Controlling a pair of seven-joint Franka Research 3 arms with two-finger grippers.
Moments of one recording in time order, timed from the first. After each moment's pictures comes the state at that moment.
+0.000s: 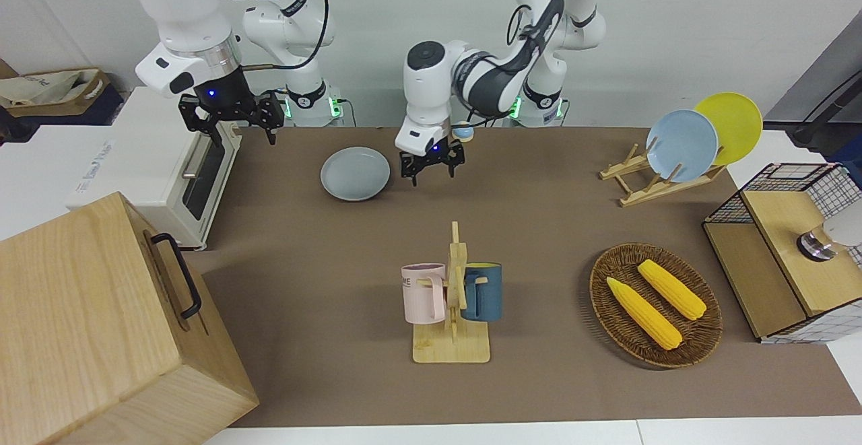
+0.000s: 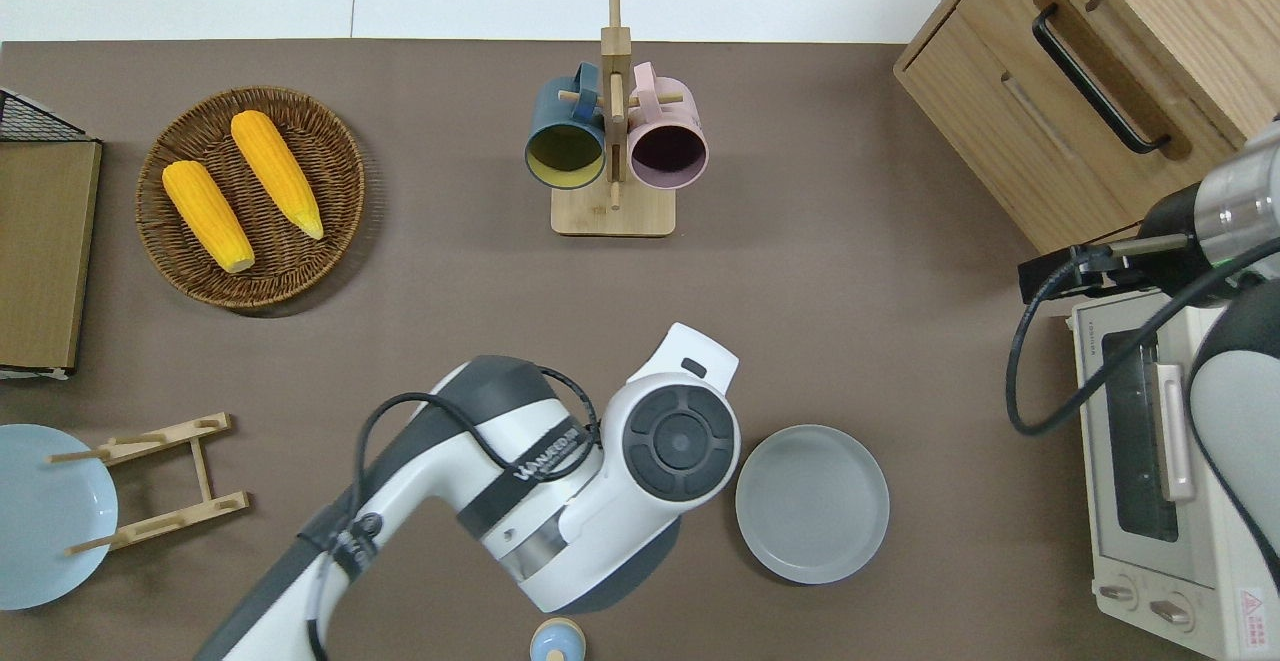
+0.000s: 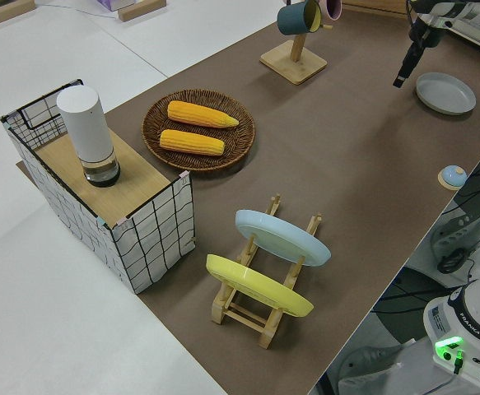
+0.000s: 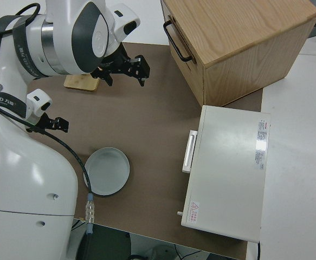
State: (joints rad) left arm -0.04 0.23 -0.74 -1.89 0.22 2.03 -1.05; right arm -0.07 0.06 0.16 -1.49 -0.04 1.53 0.02
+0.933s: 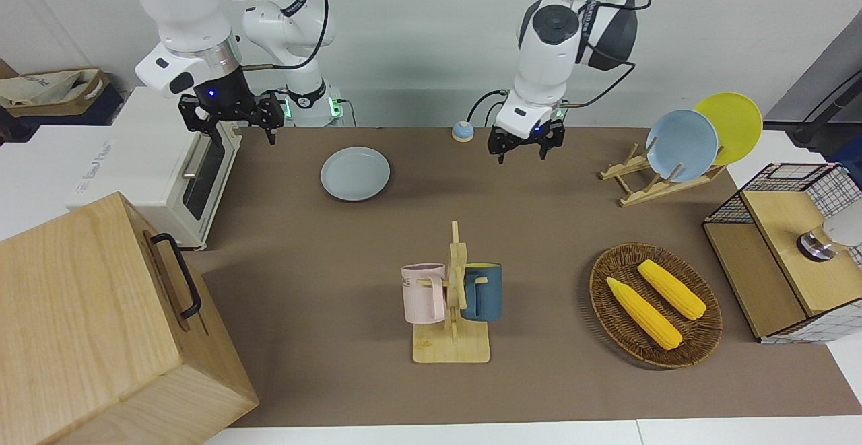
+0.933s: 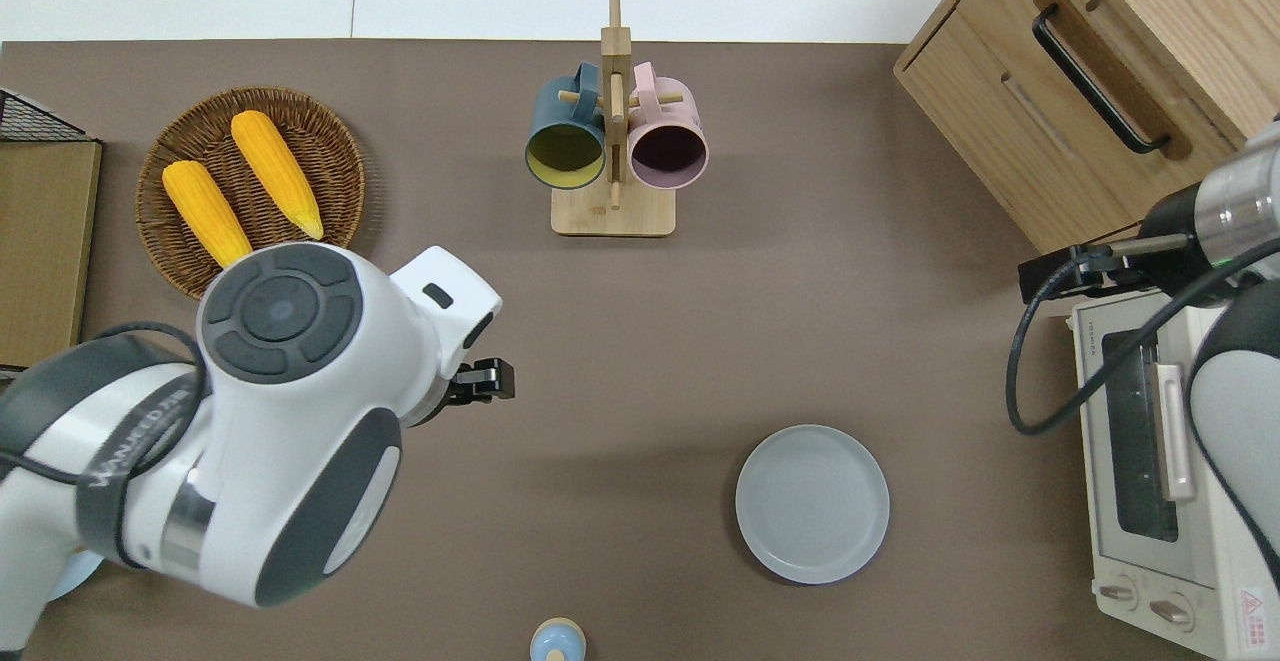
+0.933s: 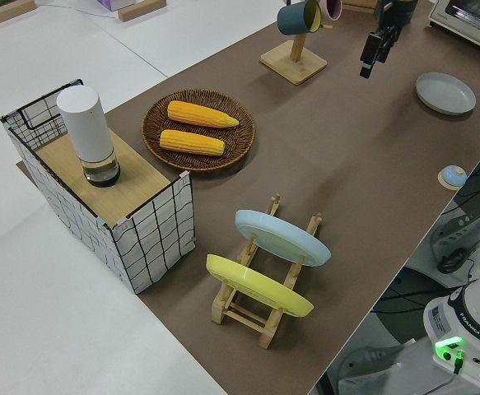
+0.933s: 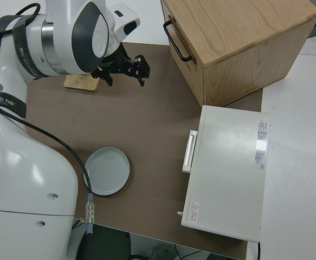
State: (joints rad) left arm -0.01 -0.03 -0.40 -1.89 0.01 1.77 -0.44; right arm -0.07 0.06 0.16 -1.49 -0.04 1.53 0.02
